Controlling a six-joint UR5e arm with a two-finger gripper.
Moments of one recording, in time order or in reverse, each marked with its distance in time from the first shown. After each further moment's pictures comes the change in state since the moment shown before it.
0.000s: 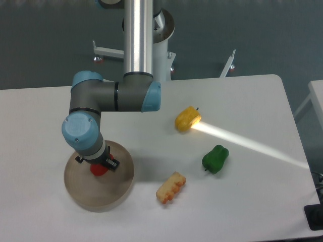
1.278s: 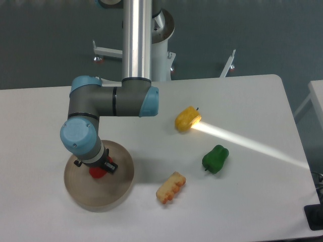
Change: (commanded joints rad) arm -0.003 -0.021 0.012 0.000 0.005 0.000
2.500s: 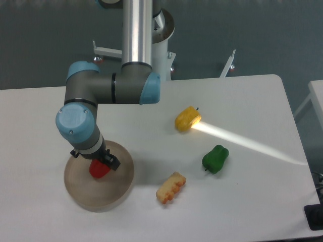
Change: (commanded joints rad) arm 0.069 0.112 0.072 -0.153 0.005 0.139
